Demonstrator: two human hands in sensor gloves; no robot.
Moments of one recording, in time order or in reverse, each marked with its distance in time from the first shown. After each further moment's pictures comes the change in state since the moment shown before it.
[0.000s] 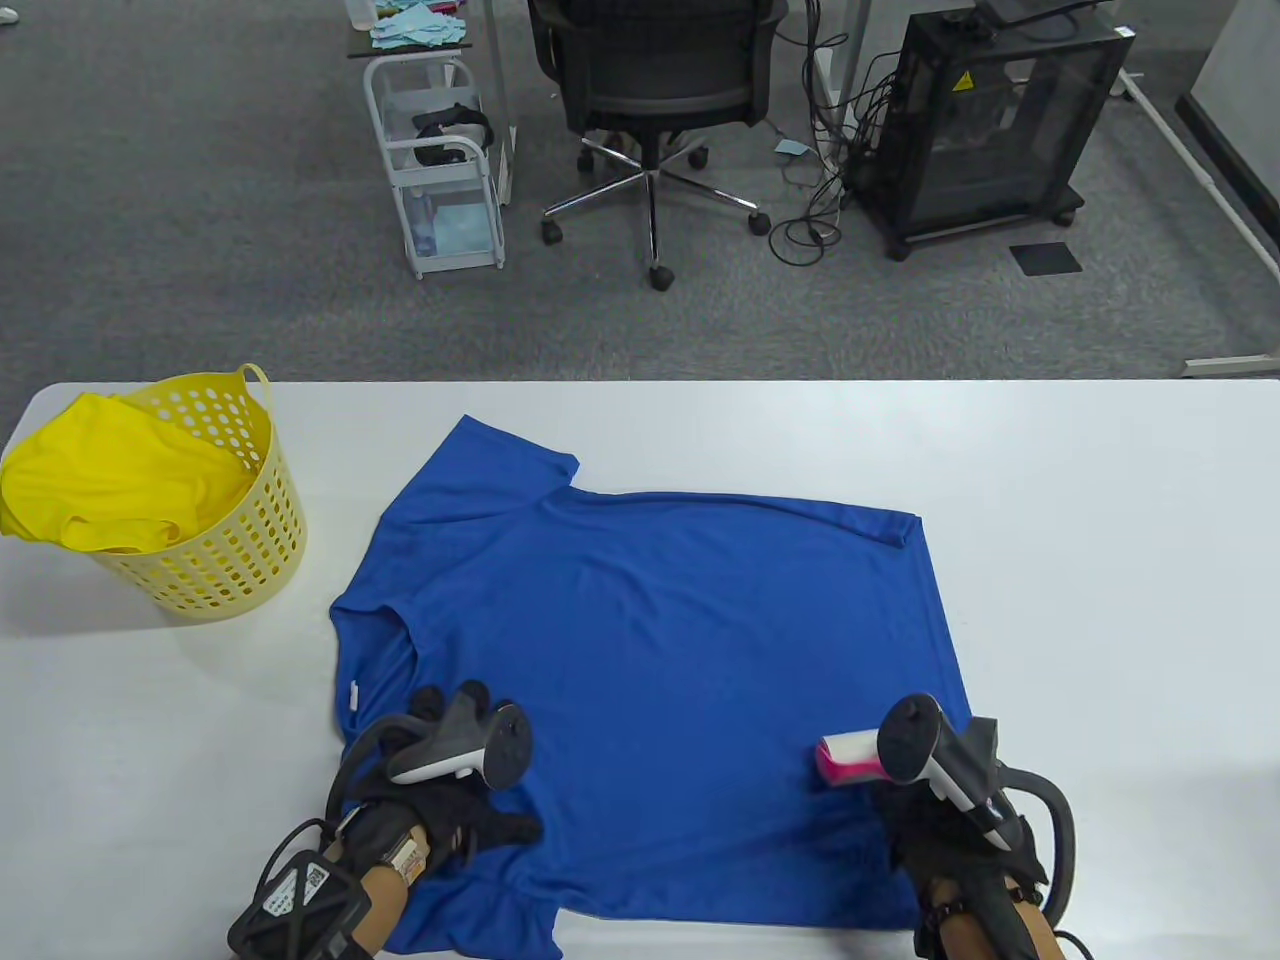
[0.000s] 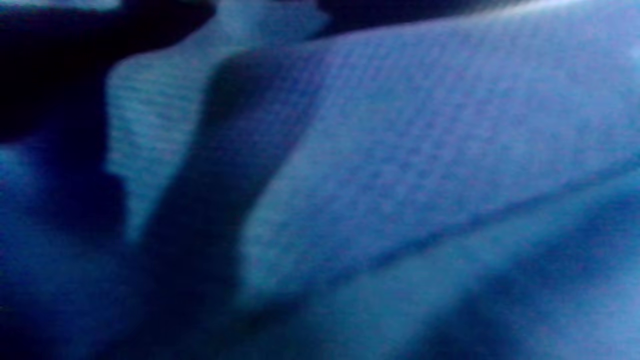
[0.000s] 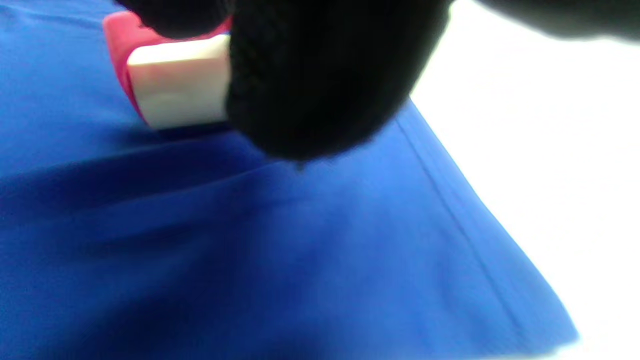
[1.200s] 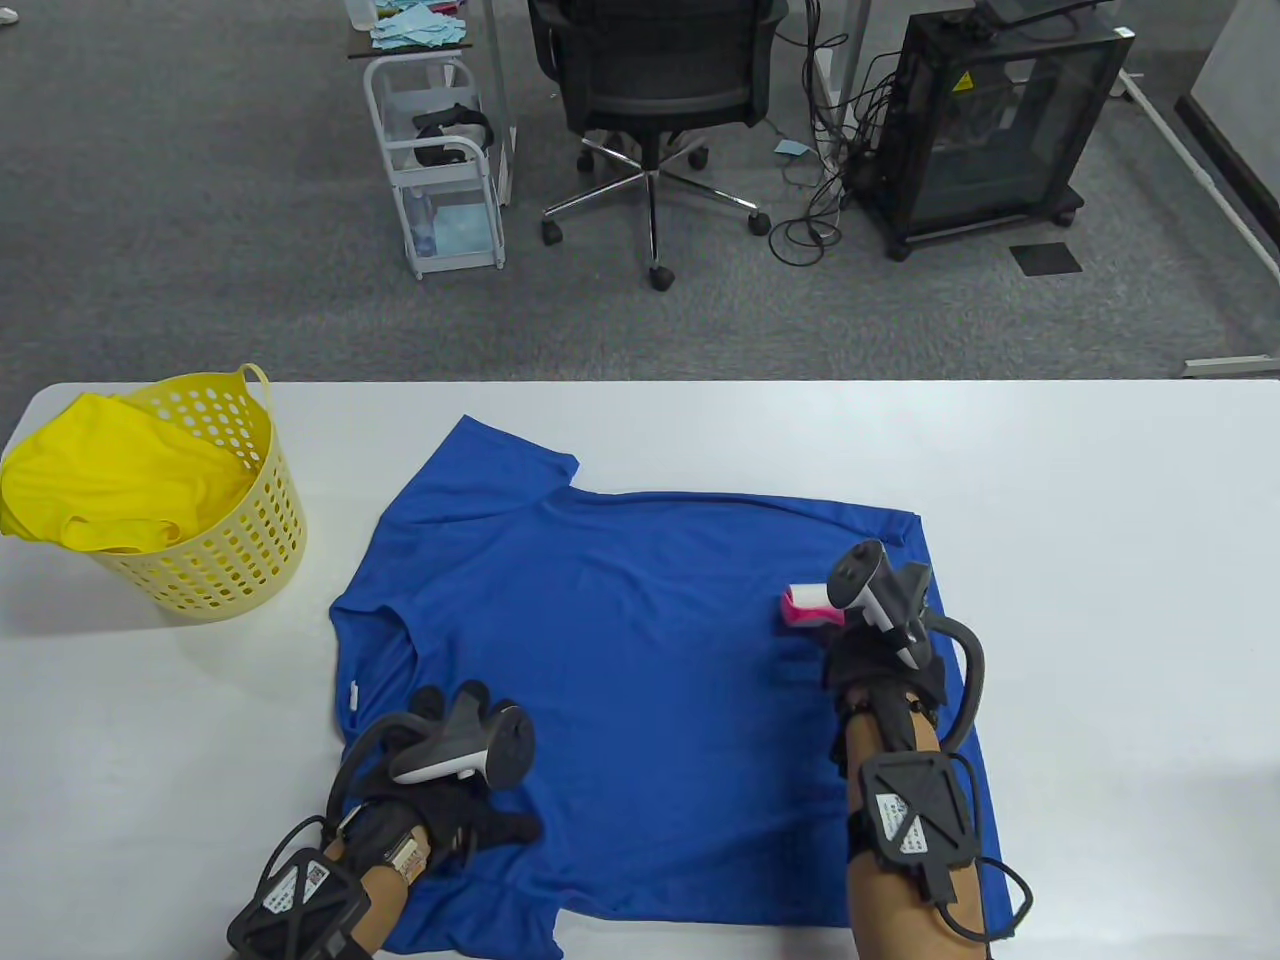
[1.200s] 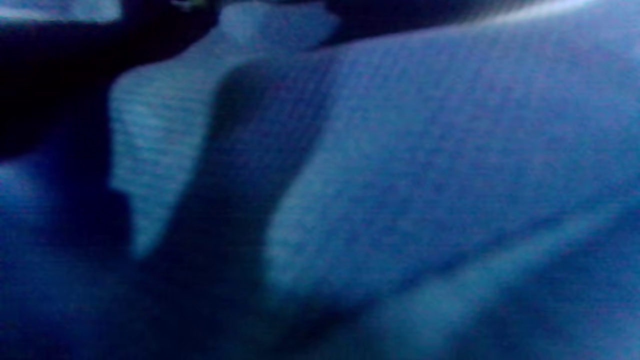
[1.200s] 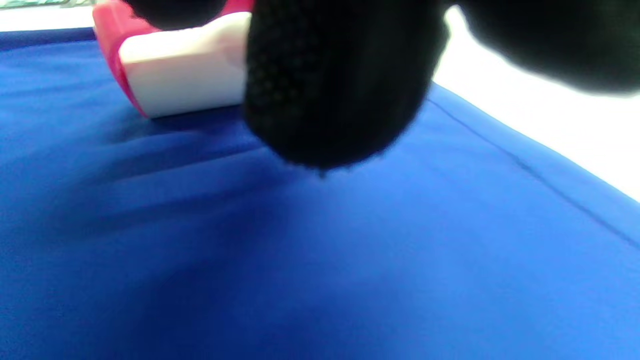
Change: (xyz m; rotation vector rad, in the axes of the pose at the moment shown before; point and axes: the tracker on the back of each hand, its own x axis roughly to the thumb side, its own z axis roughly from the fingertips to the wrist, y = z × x) left_hand 0.001 0.000 -0.001 0.011 -0.003 -0.021; right_hand 0.063 -0.039 -0.108 -0.073 0.108 -0.077
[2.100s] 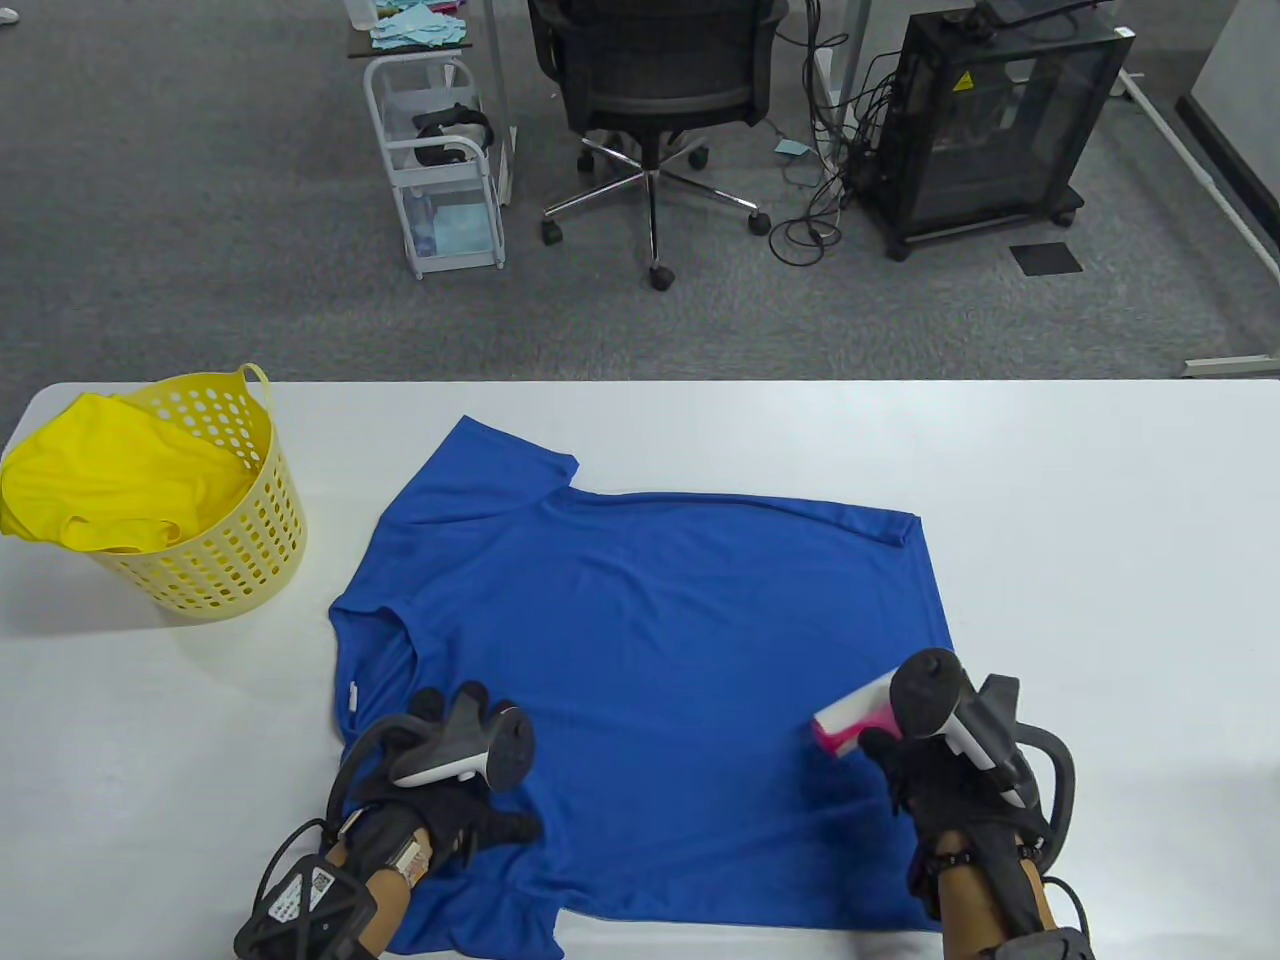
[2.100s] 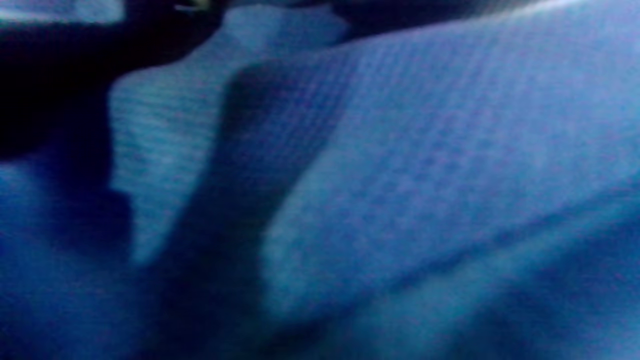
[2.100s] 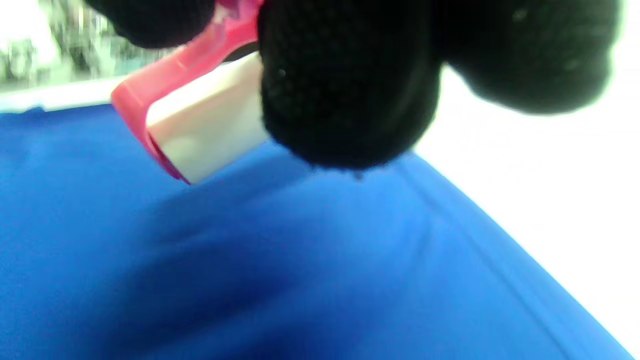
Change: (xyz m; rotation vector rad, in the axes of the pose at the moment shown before) left_hand 0.000 -0.001 0.000 0.013 0.017 -0.004; right_hand -0.074 -0.012 0.065 -0.242 -0.132 -0.161
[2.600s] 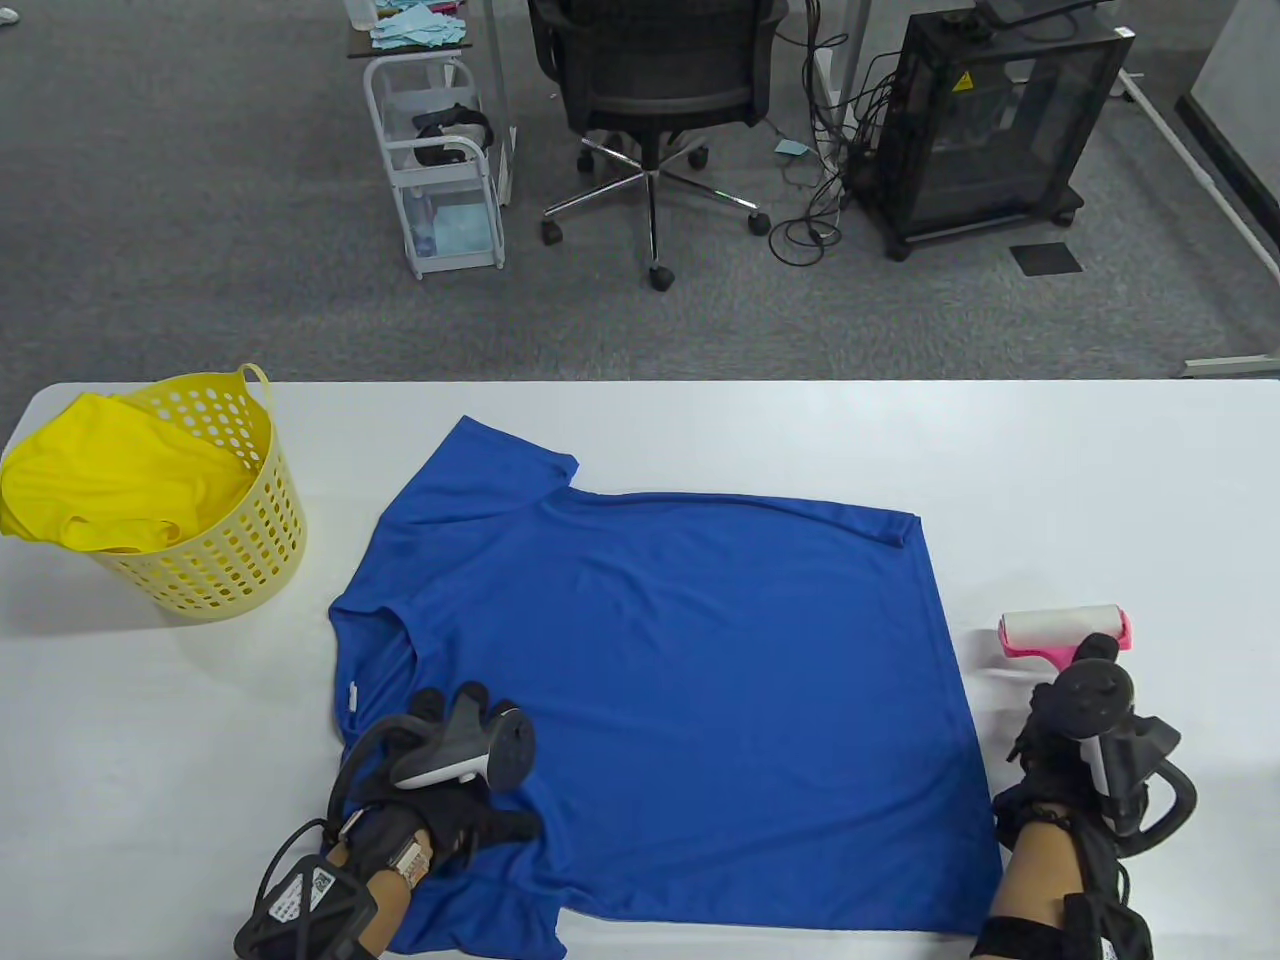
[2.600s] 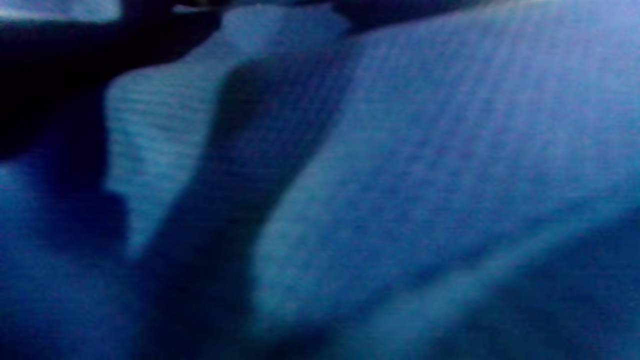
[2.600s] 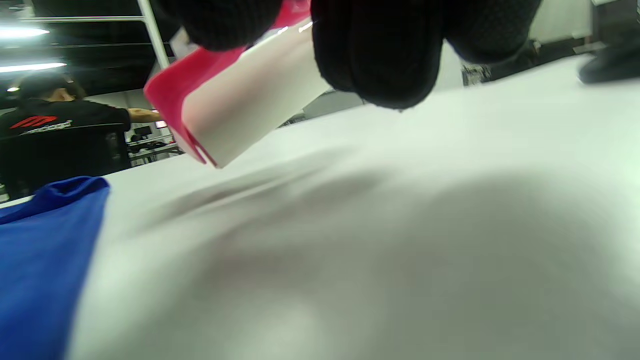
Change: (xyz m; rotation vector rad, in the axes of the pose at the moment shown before) left_hand 0.001 0.000 0.000 0.016 0.005 -0.006; right_hand -0.129 0.033 -0.044 -0.261 0.375 -0.163
